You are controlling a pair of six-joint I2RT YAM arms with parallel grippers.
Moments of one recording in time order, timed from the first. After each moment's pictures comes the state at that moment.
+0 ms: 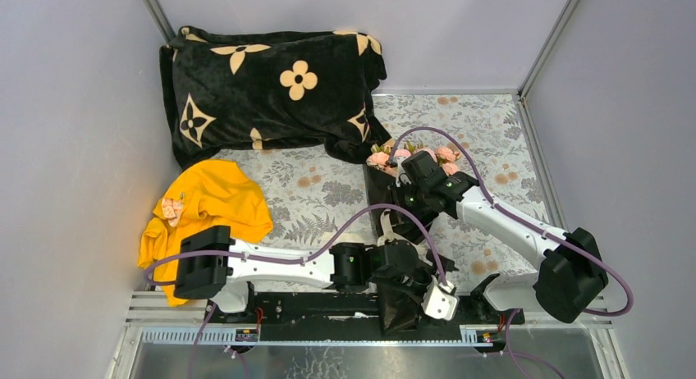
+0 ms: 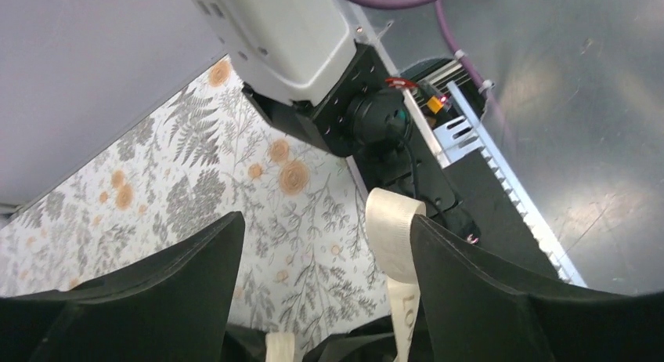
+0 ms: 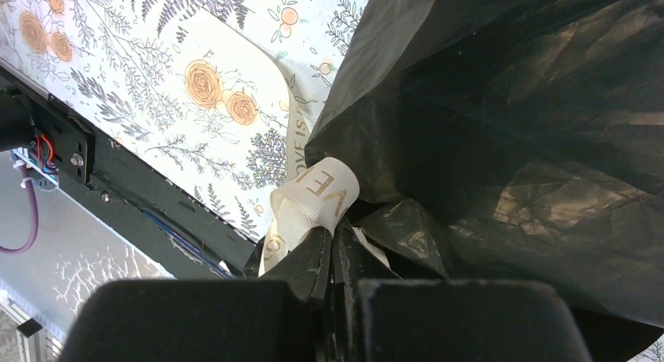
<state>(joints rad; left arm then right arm) -1.46 1.60 1.09 0.18 0.28 0.54 0.66 1.33 0.96 -0.63 -0.26 0.35</state>
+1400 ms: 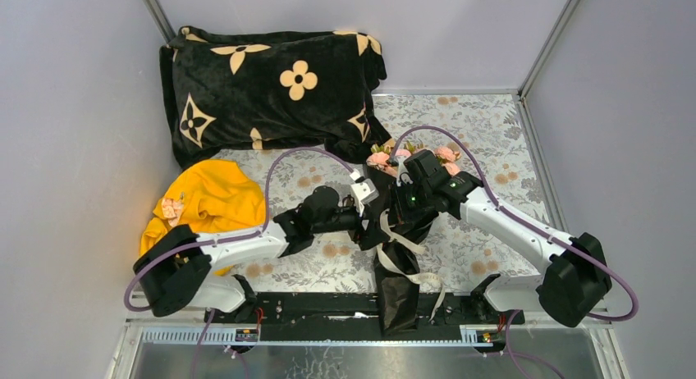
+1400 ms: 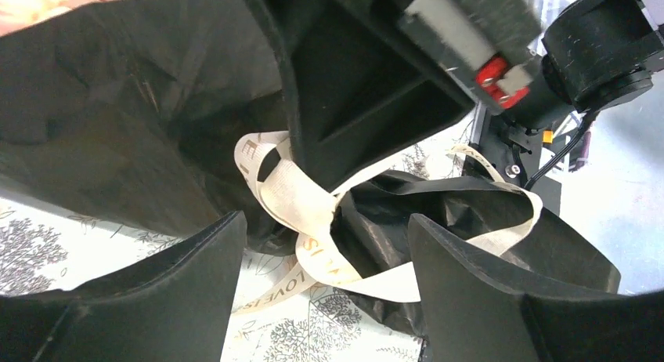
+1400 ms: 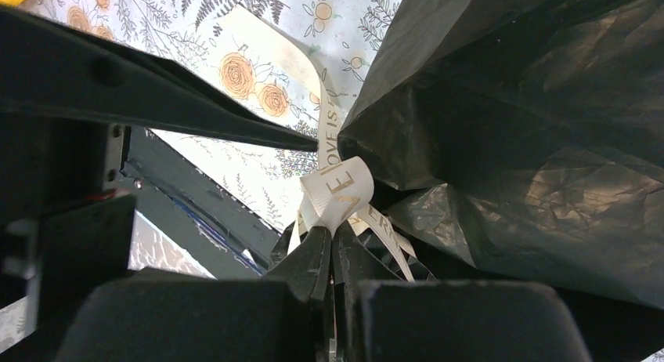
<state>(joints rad) -0.92 1.32 0.62 0.38 0.34 -0.19 0.66 1.30 0.97 -0.65 -0.31 0.38</state>
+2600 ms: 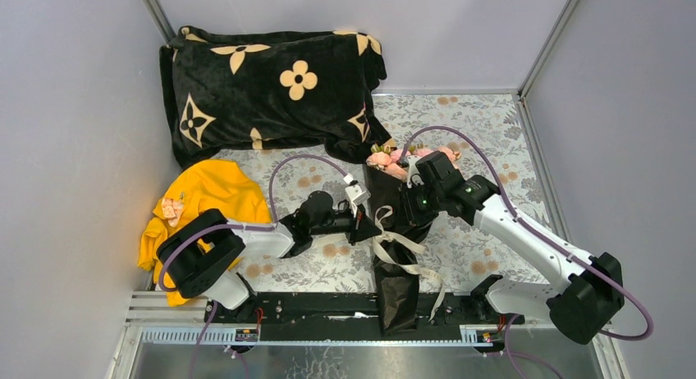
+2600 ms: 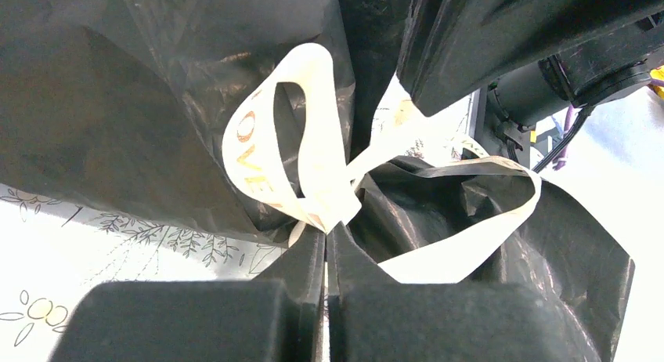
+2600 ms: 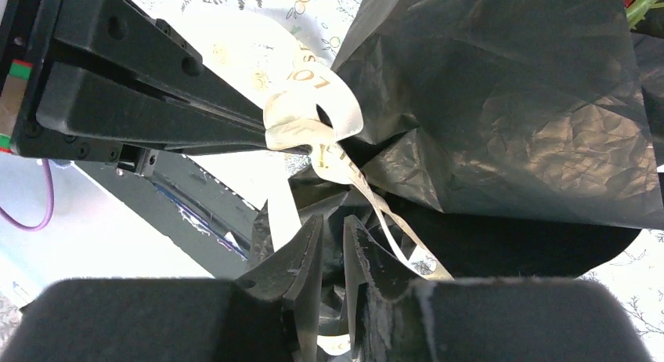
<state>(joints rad) -0.83 1.52 0.49 0.76 0.50 -0.33 0.64 1.20 0.97 -0.75 -0.27 0.33</state>
